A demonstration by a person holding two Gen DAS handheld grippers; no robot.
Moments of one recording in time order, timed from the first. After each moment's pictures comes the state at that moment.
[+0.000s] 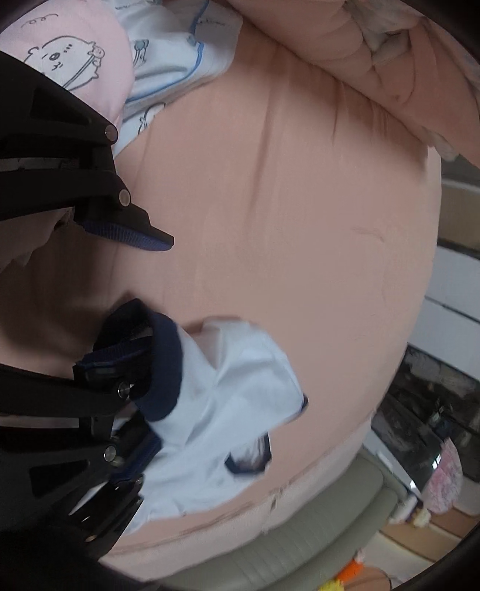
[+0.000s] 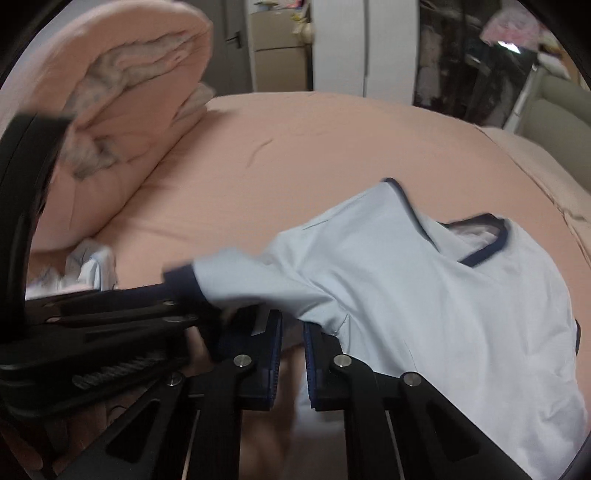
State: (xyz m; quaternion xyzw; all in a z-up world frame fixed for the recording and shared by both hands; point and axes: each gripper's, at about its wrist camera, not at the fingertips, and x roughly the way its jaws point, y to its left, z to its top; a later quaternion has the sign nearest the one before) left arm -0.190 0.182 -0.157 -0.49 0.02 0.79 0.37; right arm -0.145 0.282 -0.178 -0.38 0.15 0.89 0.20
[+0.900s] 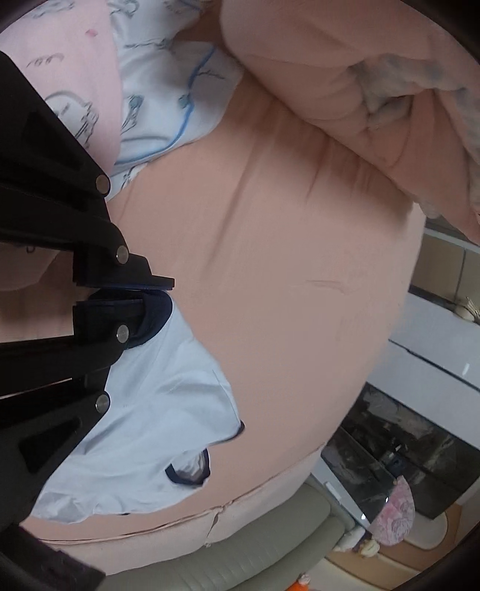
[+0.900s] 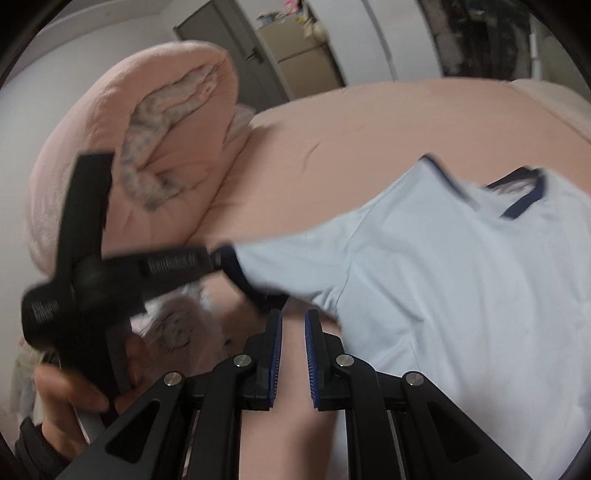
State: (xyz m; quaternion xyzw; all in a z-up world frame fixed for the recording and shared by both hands) left arm -0.206 0.171 -0.137 -0.47 -0.04 0.83 0.30; right arm -0.123 0.259 -0.175 -0.36 0.24 0.90 0.06
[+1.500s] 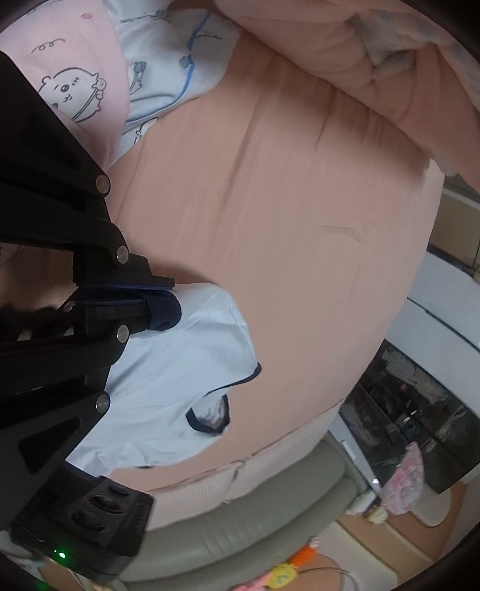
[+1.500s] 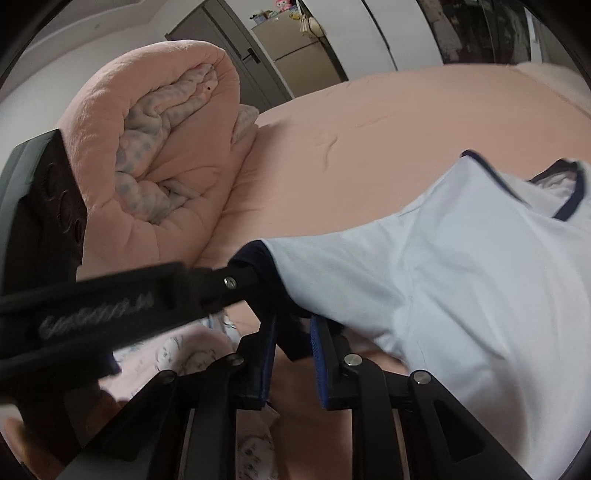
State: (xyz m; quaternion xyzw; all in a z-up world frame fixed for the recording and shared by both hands) left arm -0.194 0.183 -0.129 -0.50 -0.04 0.78 0.38; right arm -0.177 0.248 -0.182 -0.35 0.27 0.89 0.08
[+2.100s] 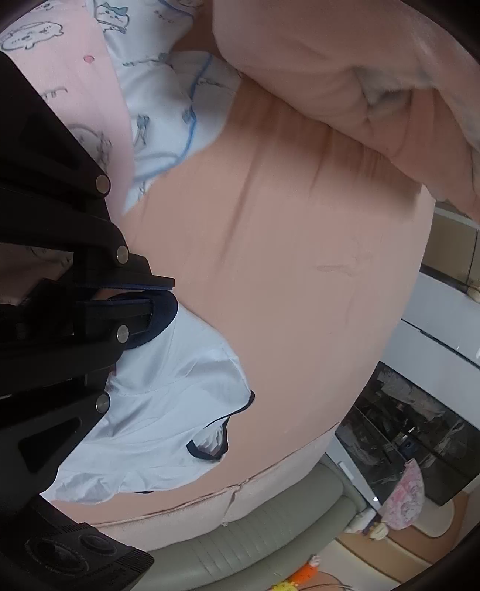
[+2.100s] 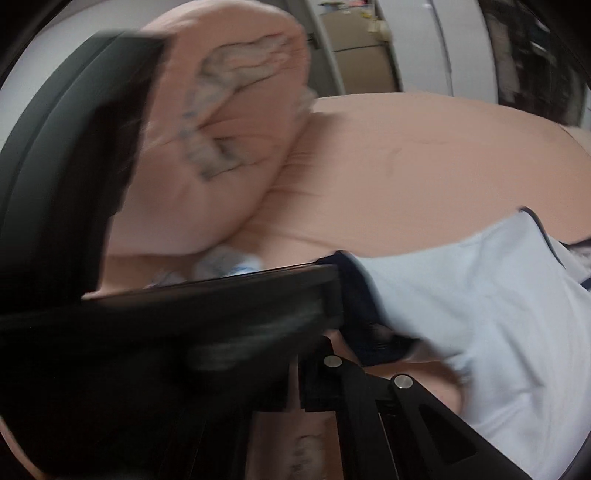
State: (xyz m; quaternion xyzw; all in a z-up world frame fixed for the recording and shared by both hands) left arm -0.206 0.146 -0.136 -0.51 -0.04 0.79 0.34; right arm -0.194 0.184 -0.159 -0.37 0.16 0.91 0.00
